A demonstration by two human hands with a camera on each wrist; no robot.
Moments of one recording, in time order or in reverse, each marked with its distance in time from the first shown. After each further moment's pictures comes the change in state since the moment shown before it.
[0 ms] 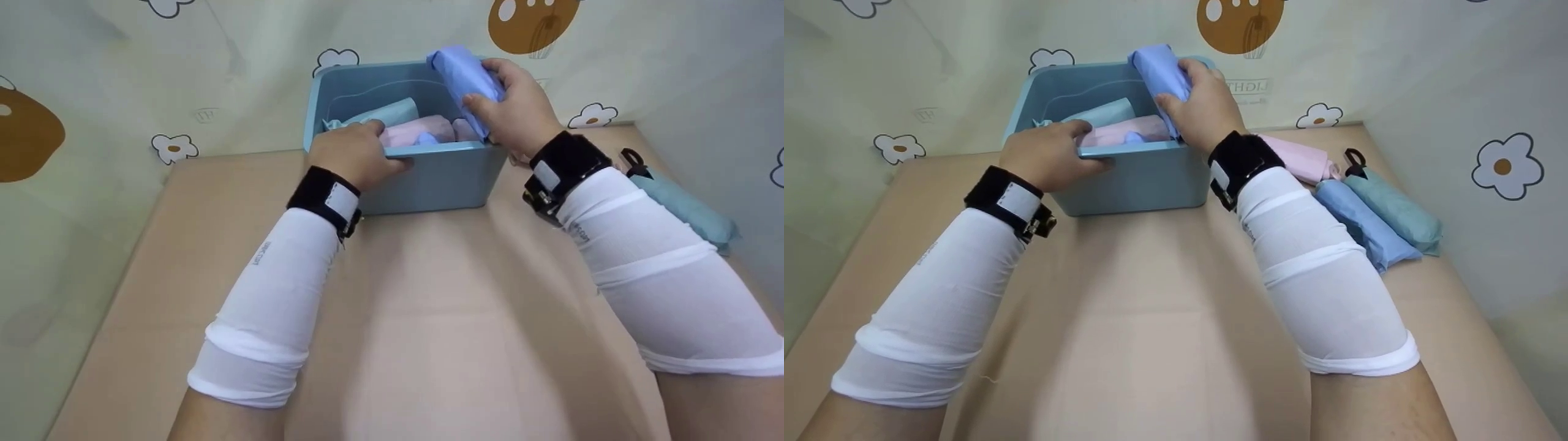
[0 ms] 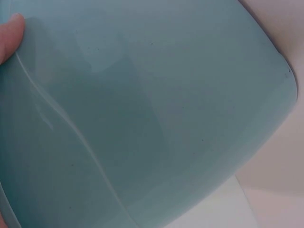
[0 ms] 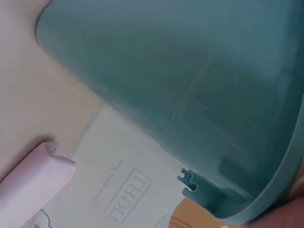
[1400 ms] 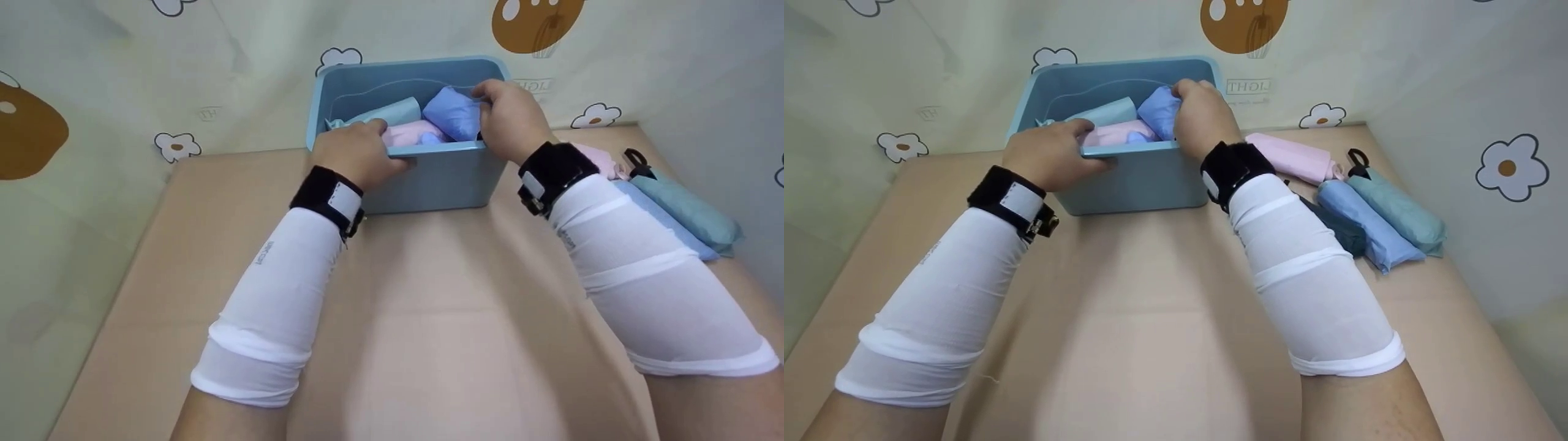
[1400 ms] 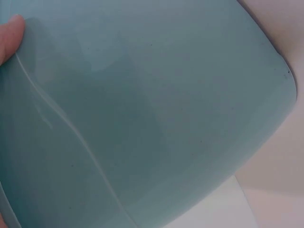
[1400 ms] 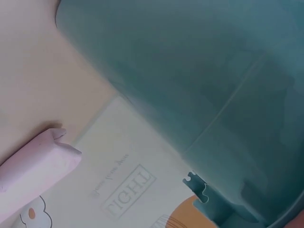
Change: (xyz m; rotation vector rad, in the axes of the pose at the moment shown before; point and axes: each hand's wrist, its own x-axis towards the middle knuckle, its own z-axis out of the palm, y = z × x) left_hand -0.002 0.002 0.001 0.020 0.016 0.002; right_hand 0.009 0.004 0.011 -0.276 -0.033 -0.014
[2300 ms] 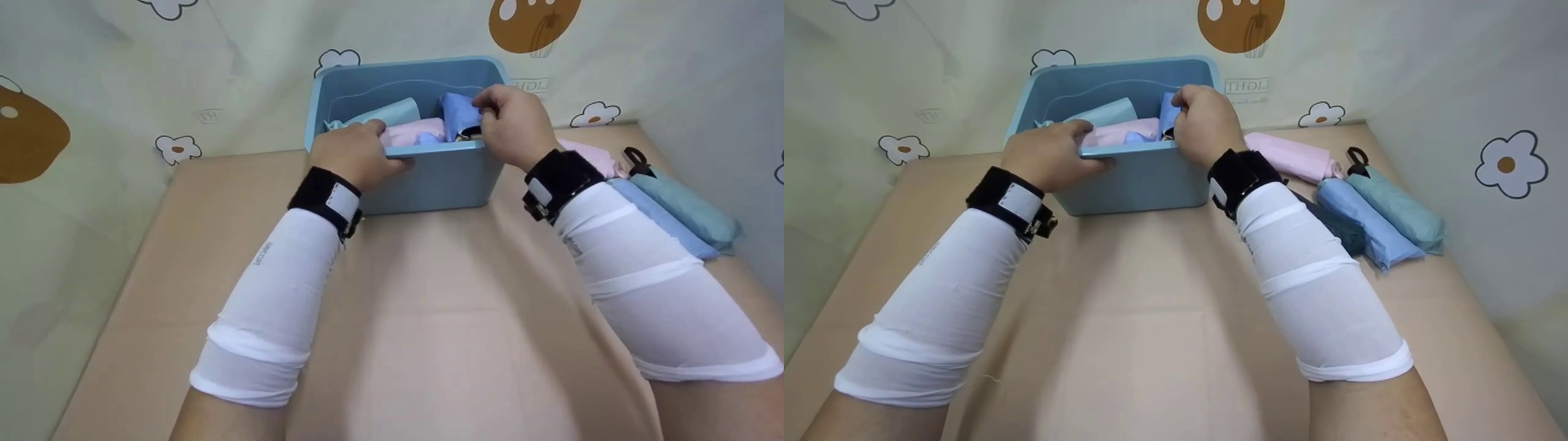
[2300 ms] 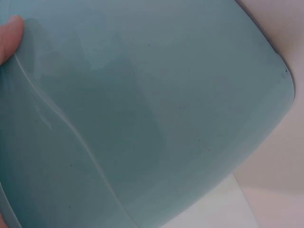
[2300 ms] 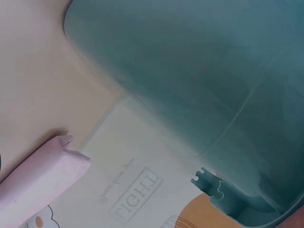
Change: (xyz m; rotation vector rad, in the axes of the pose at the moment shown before) left_hand 0.001 0.002 0.000 0.005 -0.018 -0.003; right_hand -0.015 0.013 0.002 0.103 0.125 -0.071
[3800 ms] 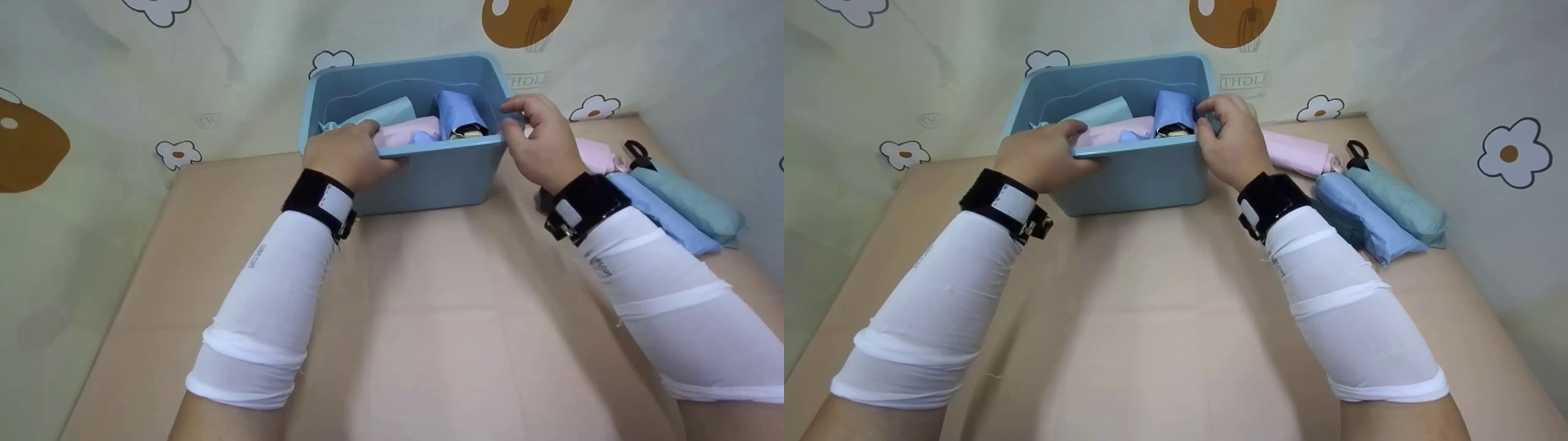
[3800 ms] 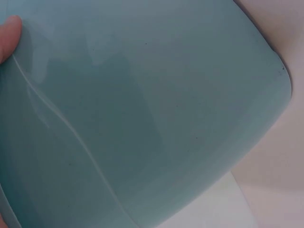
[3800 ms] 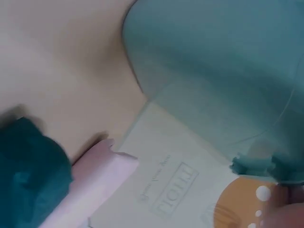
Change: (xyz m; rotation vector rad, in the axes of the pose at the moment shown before) left_hand 0.001 0.002 -0.001 -0.010 -0.014 -0.023; right_hand -0.027 0.056 0.000 0.283 0.185 -0.171
